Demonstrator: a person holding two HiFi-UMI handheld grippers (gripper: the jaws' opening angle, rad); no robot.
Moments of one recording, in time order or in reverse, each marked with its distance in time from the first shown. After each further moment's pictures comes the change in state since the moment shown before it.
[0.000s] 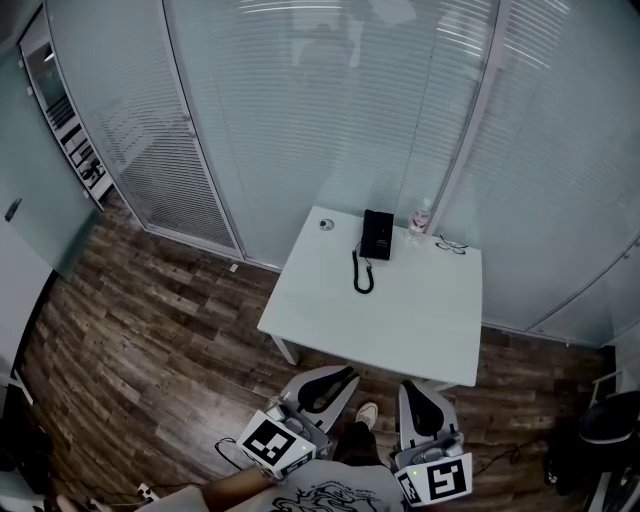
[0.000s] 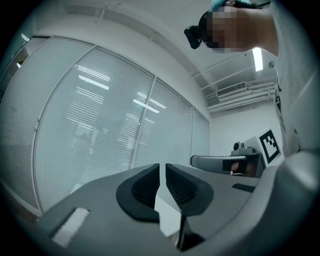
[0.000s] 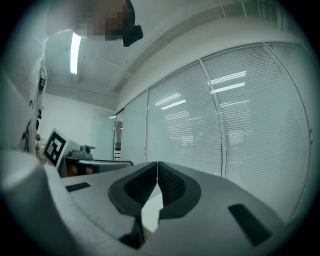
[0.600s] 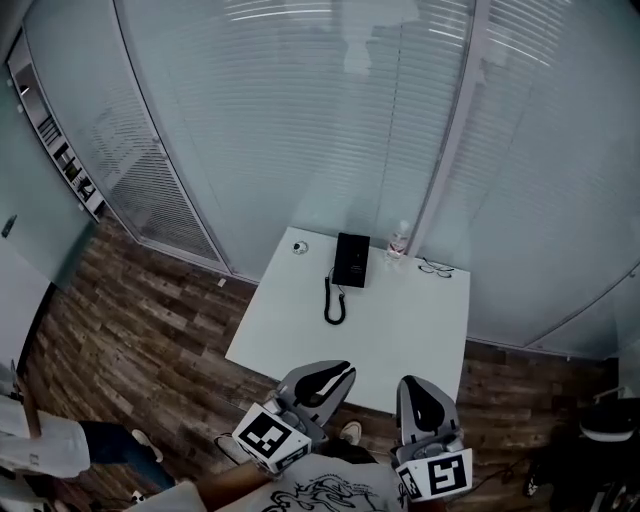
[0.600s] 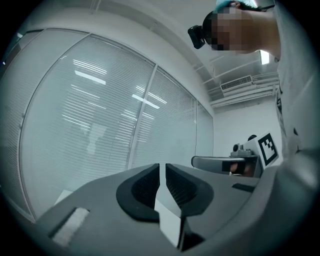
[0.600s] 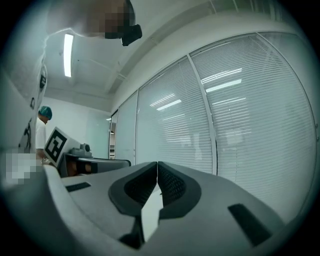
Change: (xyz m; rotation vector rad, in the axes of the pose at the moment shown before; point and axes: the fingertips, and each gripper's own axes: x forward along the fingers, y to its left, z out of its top) left arm 0.160 0.026 -0.007 0.018 0.059 -0.009; right arm 0.058 -0.158 -0.003 0.026 -0.015 -0.007
